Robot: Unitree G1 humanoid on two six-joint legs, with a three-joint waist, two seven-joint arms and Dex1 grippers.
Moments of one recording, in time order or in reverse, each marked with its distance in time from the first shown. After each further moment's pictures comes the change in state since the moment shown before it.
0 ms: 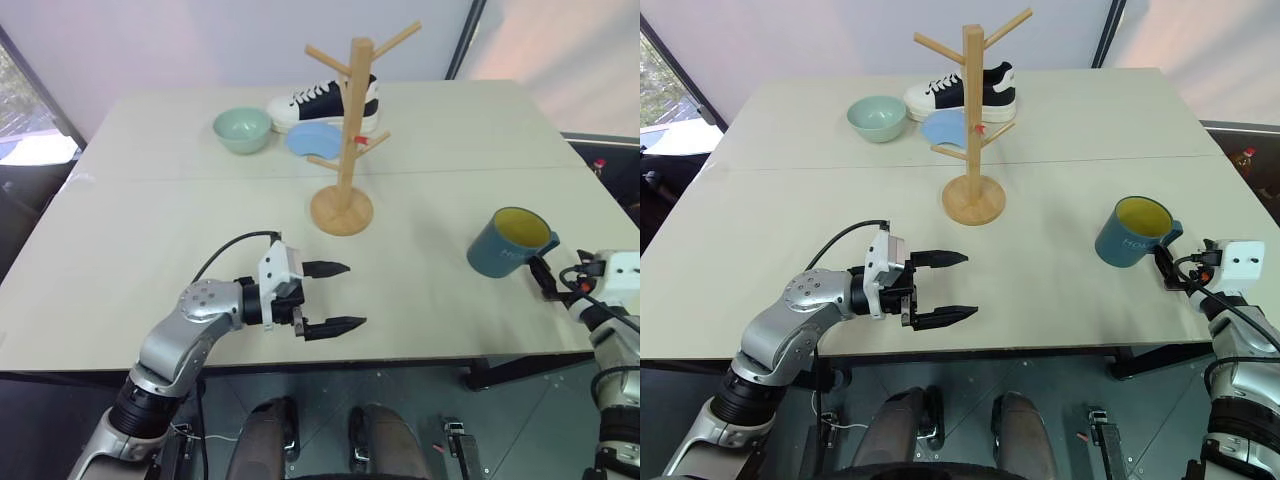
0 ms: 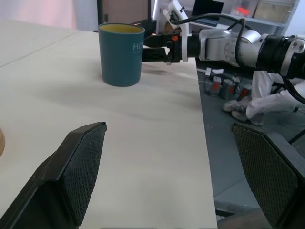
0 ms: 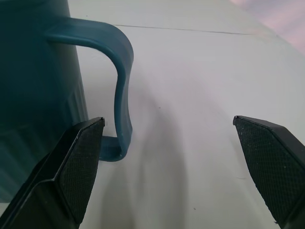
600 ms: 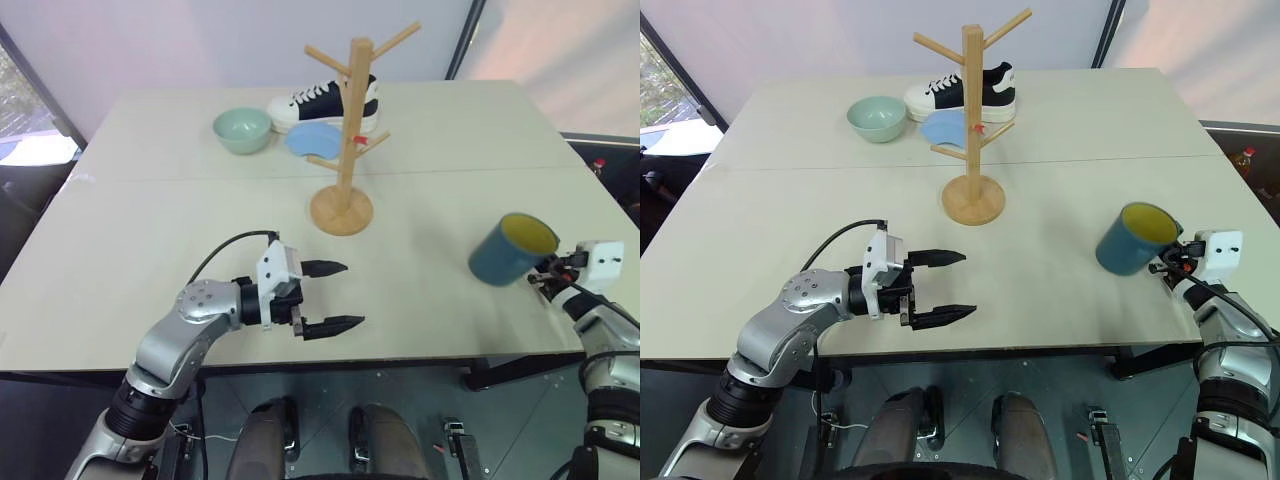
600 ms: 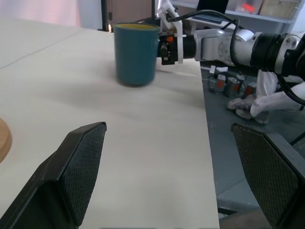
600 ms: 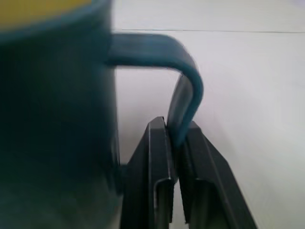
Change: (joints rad) left arm 0.002 0.013 0.007 -0.020 -0.001 0.010 0.022; right arm -0.082 0.001 0.040 0.071 0.038 0.007 0.150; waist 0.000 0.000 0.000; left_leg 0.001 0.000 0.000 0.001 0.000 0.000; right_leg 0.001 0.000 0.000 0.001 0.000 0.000
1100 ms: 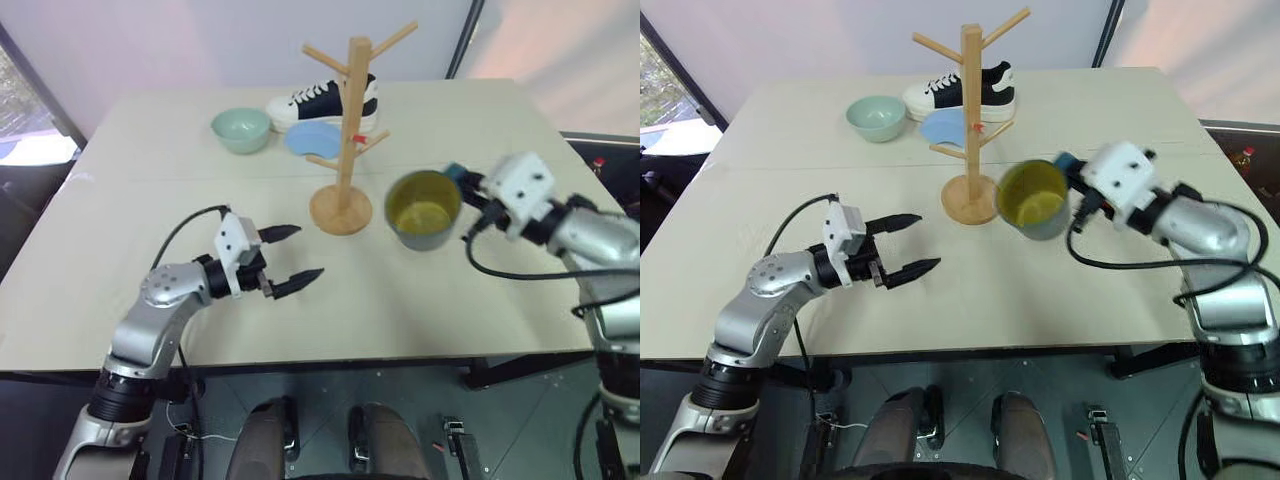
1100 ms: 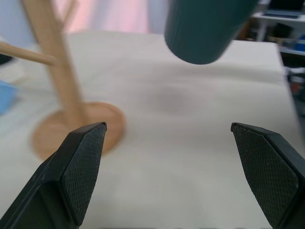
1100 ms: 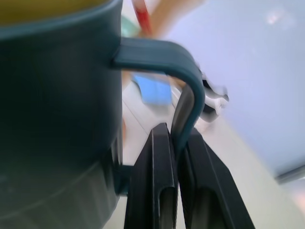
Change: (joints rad) left arm -0.060 0.039 0.186 0.170 0.048 -0.162 0.052; right arm -0.341 -0.202 0.485 -0.796 -0.281 0.336 0.027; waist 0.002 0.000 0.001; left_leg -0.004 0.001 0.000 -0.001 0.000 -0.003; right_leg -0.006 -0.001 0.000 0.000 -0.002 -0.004
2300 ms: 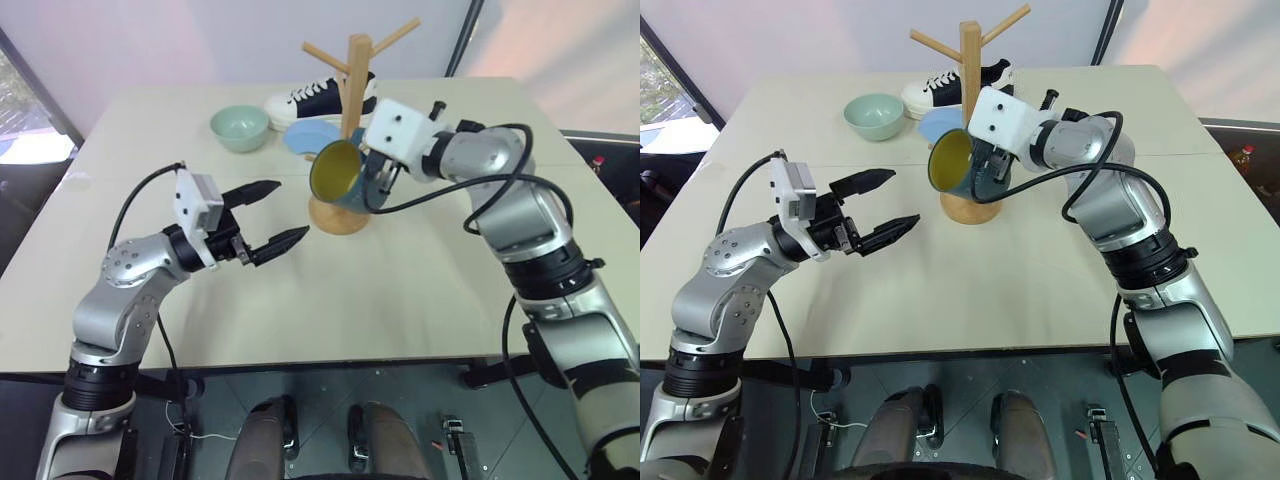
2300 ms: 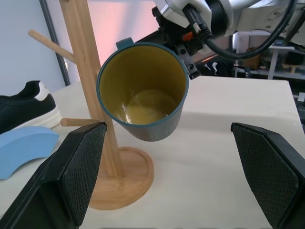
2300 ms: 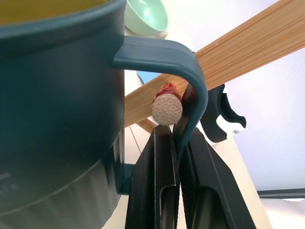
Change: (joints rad) left arm -0.044 0.052 0.101 -0.107 -0.157 0.082 0.056; right arm -0.427 0.207 0.325 0.303 -0.324 0.203 0.036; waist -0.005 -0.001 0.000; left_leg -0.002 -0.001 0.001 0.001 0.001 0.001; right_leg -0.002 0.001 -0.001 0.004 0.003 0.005
